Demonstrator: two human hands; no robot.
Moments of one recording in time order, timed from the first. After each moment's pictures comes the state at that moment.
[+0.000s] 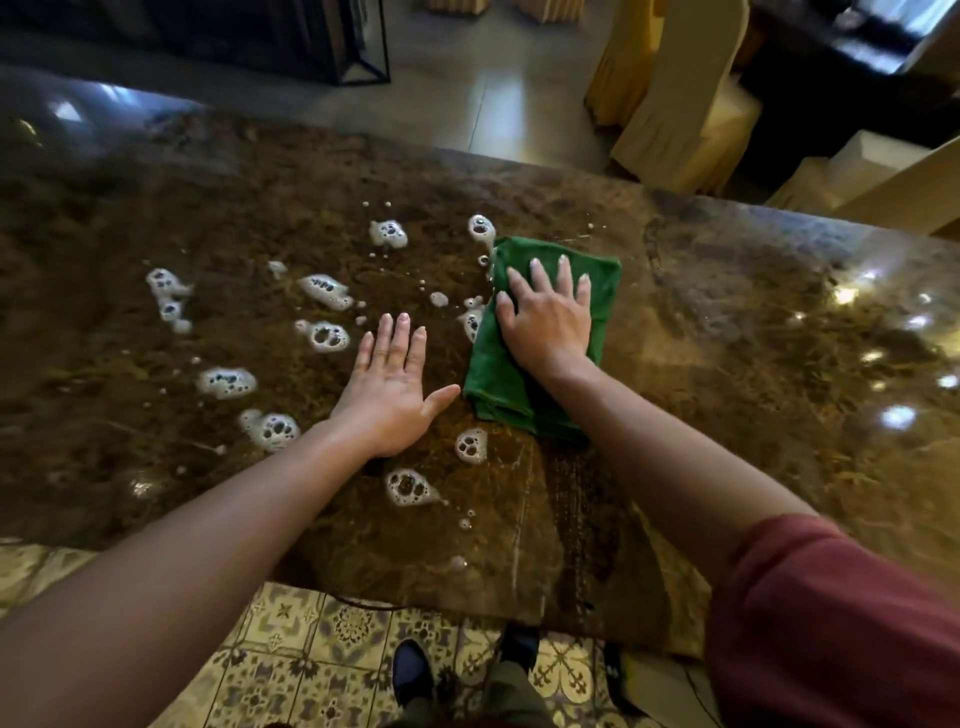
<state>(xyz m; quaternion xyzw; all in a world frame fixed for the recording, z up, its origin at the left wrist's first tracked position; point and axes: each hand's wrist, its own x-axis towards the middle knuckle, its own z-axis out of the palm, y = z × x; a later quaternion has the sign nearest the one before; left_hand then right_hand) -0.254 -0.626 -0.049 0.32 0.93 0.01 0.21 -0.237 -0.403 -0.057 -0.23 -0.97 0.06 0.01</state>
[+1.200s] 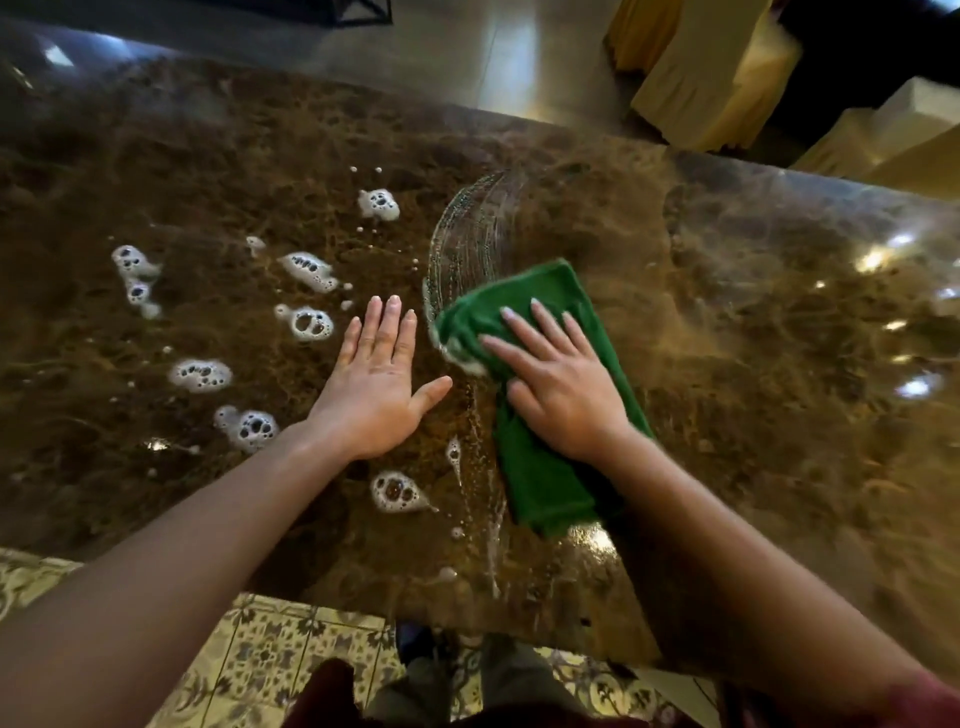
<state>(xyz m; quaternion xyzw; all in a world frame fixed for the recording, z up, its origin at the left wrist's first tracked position) -0.257 -0.626 -0.051 0.32 0.92 0.02 0.22 -0.149 -0.406 -0.060 0.00 -0.99 0.11 -0.04</state>
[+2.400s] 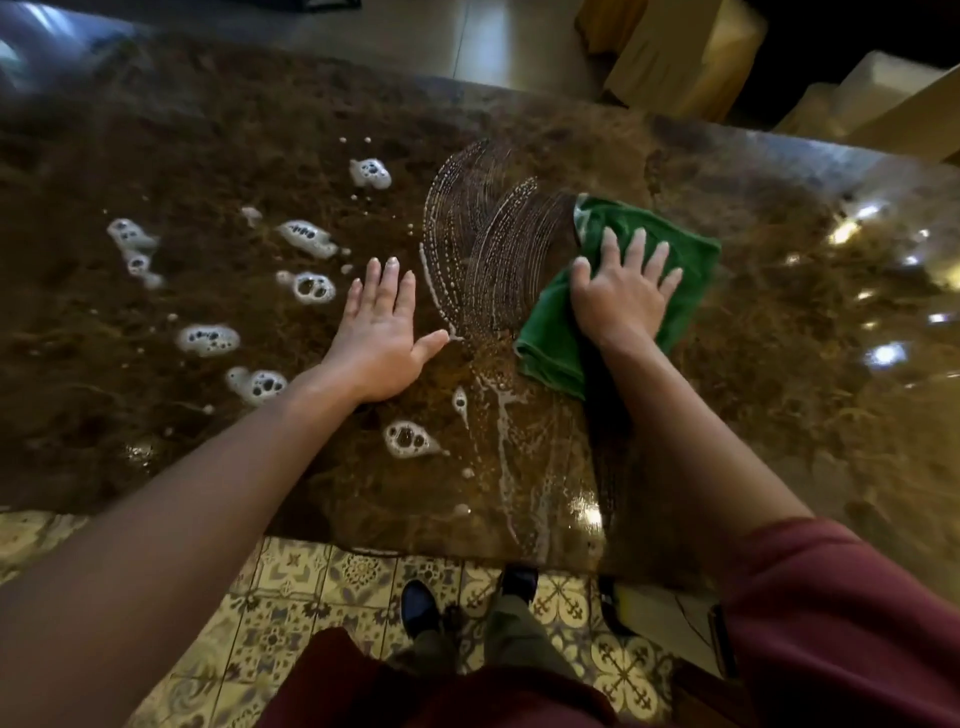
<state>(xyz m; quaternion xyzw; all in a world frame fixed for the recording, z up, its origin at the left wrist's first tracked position) -0.262 -0.627 -0.052 0.32 0.92 0.06 0.21 -0.176 -0.364 -0.056 -0.41 -0.90 0.12 -0.02</state>
